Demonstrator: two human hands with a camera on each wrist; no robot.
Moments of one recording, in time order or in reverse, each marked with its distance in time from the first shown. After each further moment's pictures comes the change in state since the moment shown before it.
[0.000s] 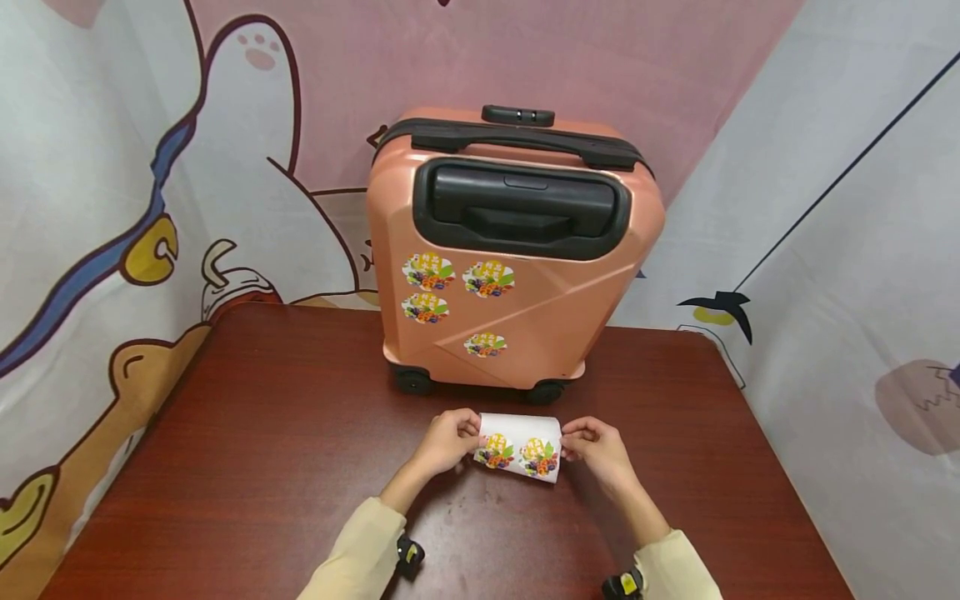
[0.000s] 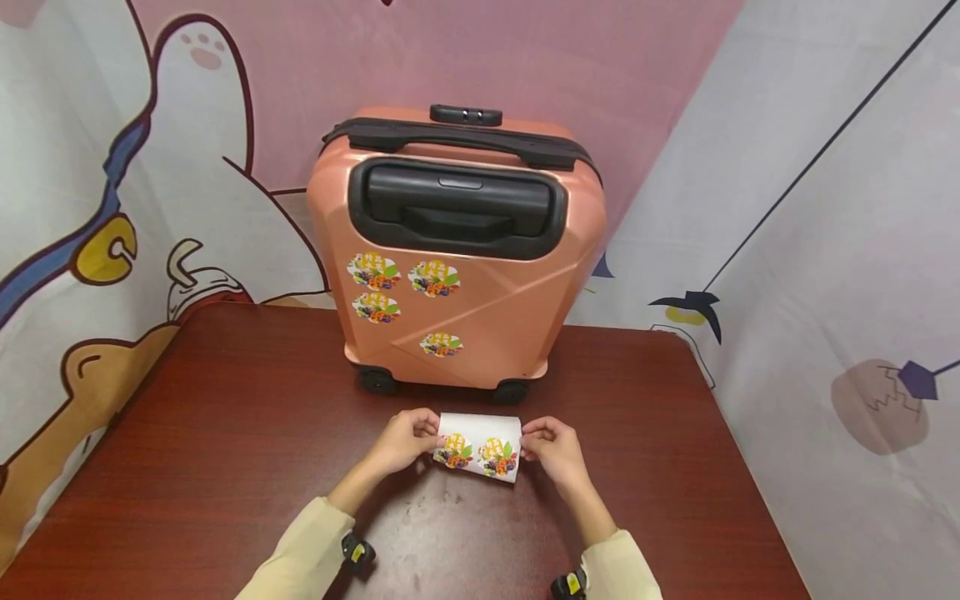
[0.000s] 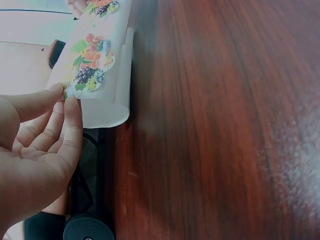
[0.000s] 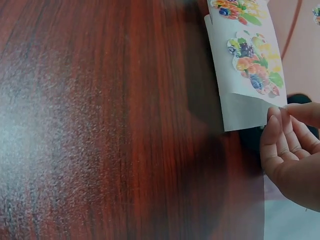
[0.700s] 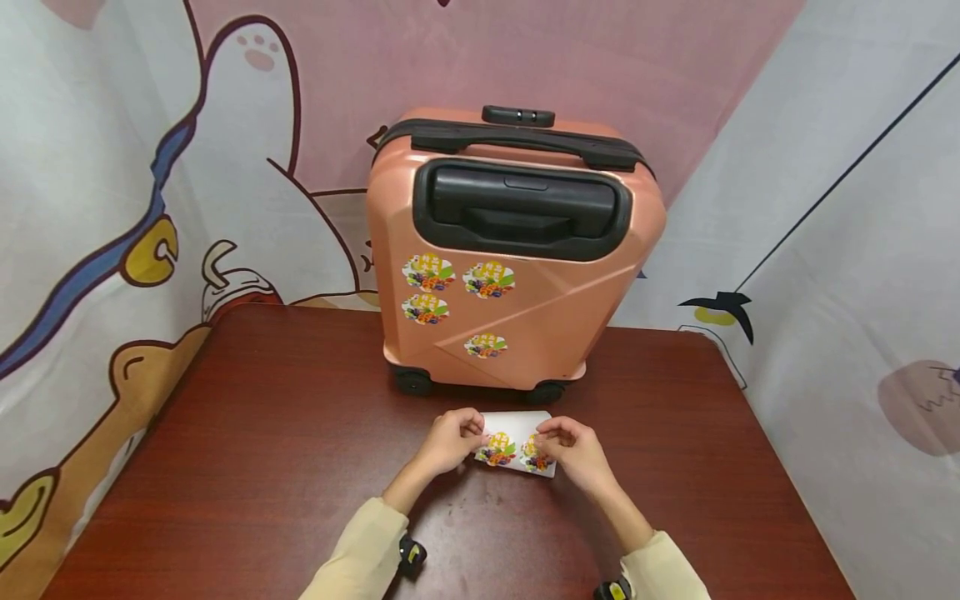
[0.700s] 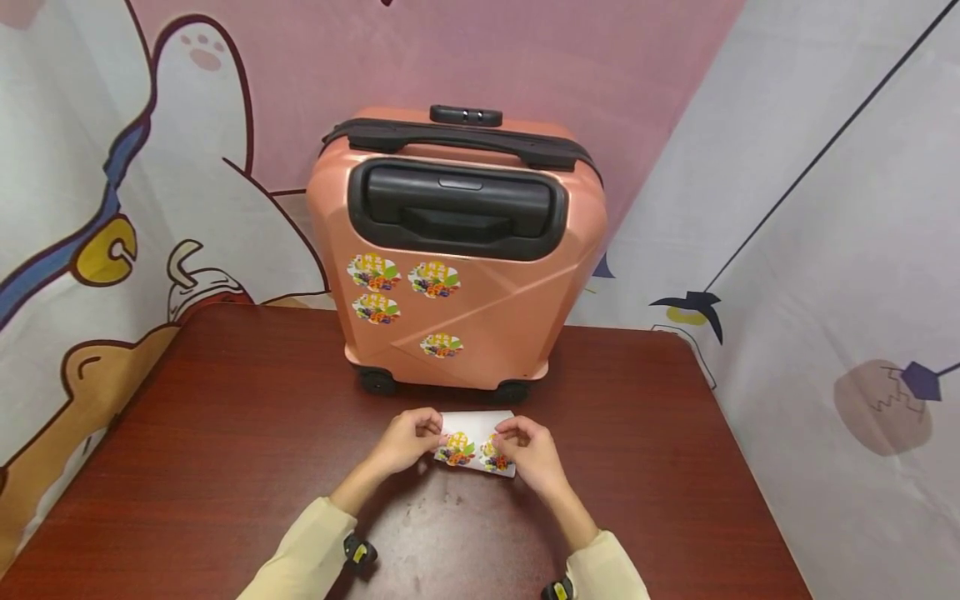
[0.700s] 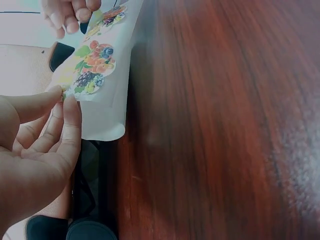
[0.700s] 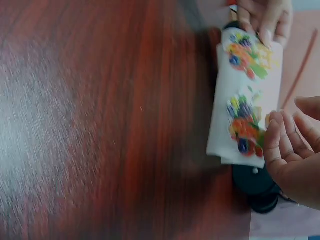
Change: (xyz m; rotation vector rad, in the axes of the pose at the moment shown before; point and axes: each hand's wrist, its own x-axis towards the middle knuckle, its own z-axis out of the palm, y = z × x) left_hand 0.002 0.002 0.002 0.012 0.014 0.036; right_hand -0.011 -0.012 0.026 -0.049 -0.126 -0.167
